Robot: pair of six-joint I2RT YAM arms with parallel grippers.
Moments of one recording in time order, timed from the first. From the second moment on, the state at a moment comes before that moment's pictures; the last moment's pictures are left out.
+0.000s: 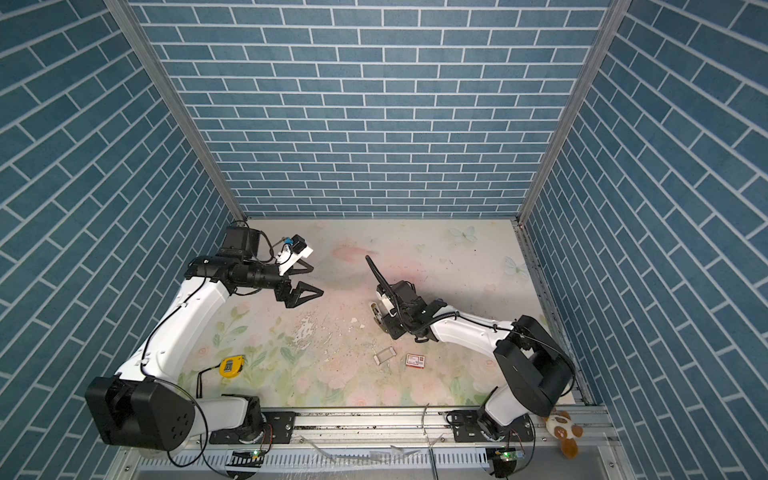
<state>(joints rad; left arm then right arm) -0.11 1.31 1.25 -0.93 0.85 0.66 0.86 1.49 0.83 -0.28 -0.02 0.13</state>
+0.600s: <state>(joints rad) -0.25 1.45 1.20 -0.73 0.74 0.61 0.86 1.46 0.65 -0.08 -0.17 0.60</state>
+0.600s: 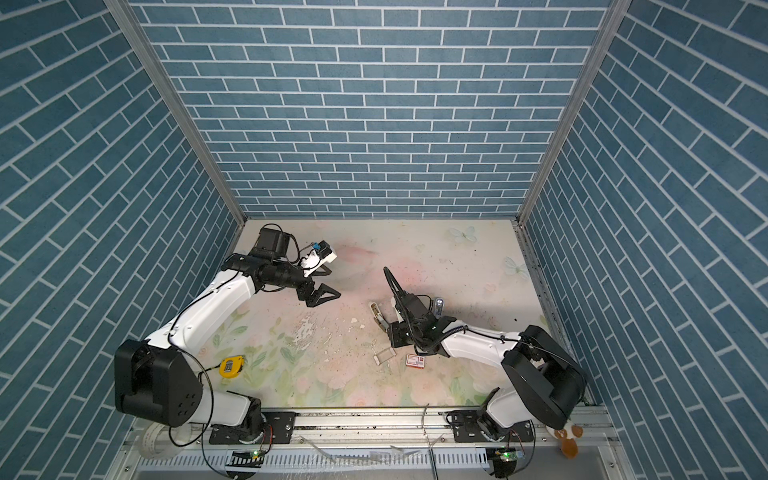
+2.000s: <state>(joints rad) -0.35 1.53 1.18 -0.74 0.66 0.74 0.65 1.63 0.74 -0.06 -0.30 0.62</state>
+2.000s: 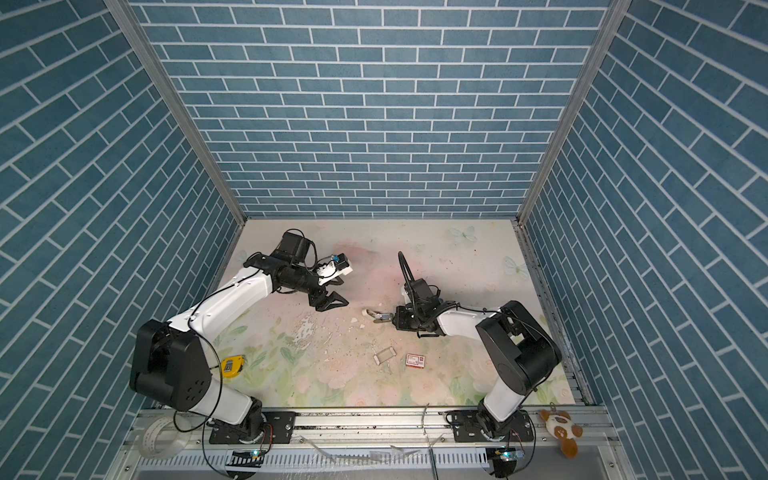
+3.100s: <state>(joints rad) -0.52 1.76 1.17 -0.68 0.52 0.78 0.59 1.70 0.81 -0.07 -0.42 0.60</state>
